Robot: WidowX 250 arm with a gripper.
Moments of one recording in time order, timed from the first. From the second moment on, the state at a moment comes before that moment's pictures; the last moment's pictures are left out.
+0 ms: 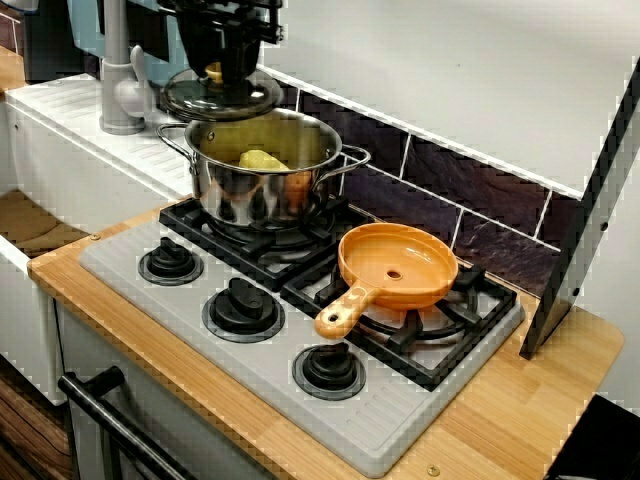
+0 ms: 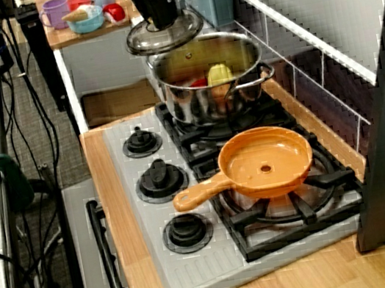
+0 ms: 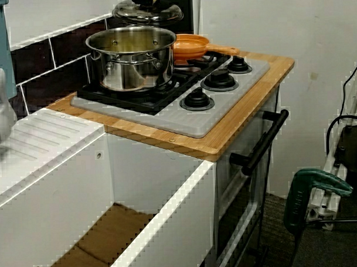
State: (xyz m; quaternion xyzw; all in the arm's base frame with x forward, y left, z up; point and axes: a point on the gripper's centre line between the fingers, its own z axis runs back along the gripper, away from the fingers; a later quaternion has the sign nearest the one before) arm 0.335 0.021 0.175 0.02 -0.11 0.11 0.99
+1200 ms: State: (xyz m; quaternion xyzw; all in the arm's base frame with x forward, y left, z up) arm 0.344 0.041 0.155 0.04 -0.10 0.14 0.98
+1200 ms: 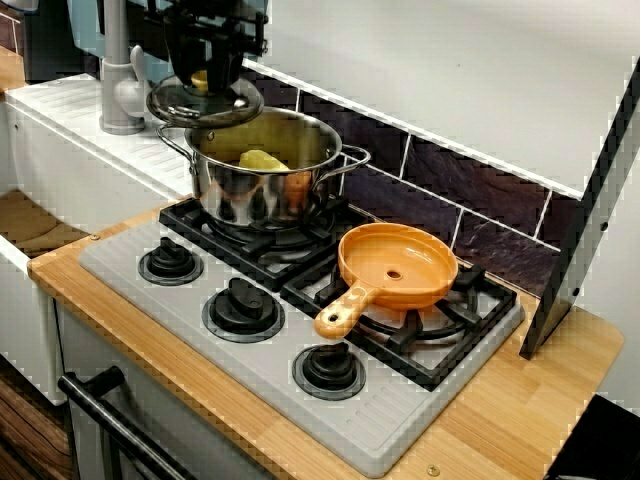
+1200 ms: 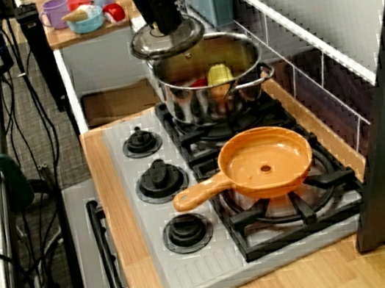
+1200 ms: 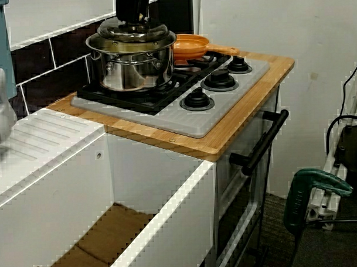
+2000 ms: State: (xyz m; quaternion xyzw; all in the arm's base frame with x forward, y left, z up) arm 0.349 0.050 0.146 0.05 -0.09 0.14 0.98
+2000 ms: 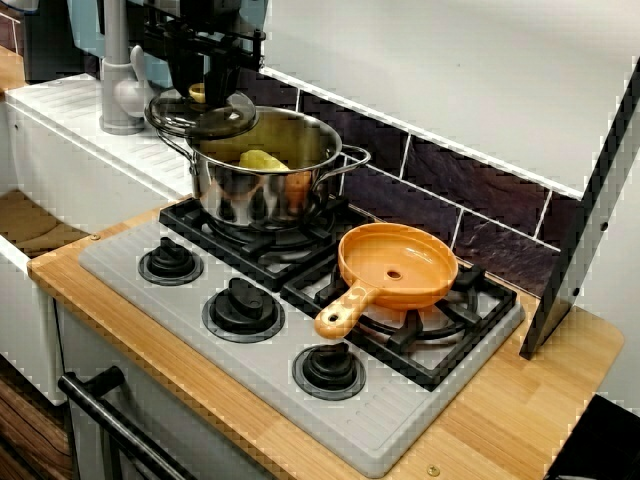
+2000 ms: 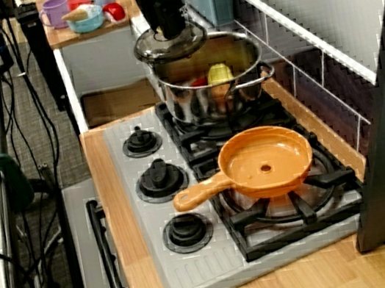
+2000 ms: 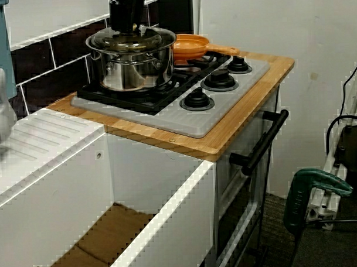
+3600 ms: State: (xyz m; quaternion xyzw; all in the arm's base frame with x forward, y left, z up) arm 0.345 0.043 0.137 0.05 -0.08 0.14 0.99
